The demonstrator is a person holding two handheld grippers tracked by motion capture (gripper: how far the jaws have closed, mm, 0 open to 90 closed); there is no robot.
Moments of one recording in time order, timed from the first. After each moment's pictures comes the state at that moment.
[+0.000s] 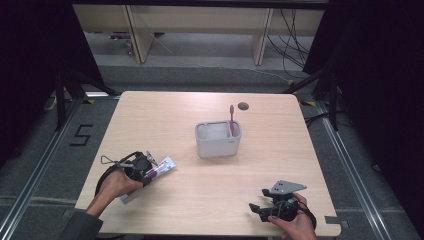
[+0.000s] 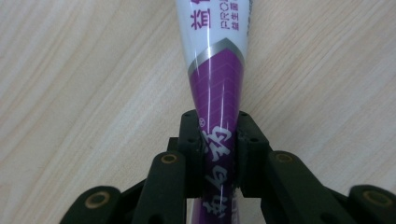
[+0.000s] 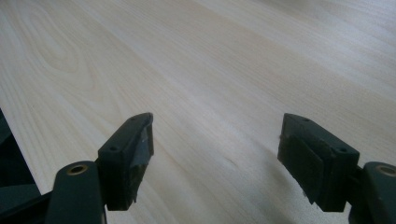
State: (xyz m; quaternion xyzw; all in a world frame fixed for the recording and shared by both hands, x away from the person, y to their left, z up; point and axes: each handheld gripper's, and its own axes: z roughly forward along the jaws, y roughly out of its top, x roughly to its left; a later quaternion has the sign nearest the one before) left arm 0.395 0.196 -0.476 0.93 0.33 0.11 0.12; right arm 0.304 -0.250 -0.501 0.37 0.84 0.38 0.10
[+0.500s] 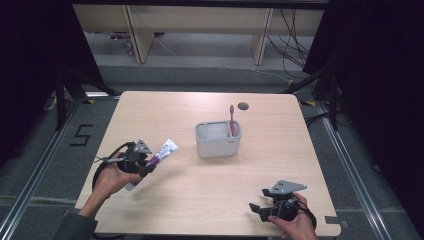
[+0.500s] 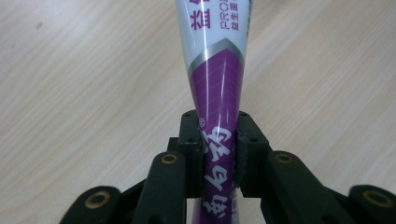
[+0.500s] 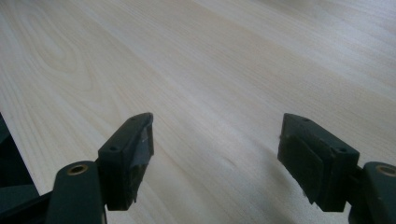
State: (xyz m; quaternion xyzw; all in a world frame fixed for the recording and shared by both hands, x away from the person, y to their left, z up) left arm 0.395 0.204 -0.439 0.90 0.33 0.15 0.25; right arm 0.303 -0.250 -0.500 0.38 0.84 0.38 0.09
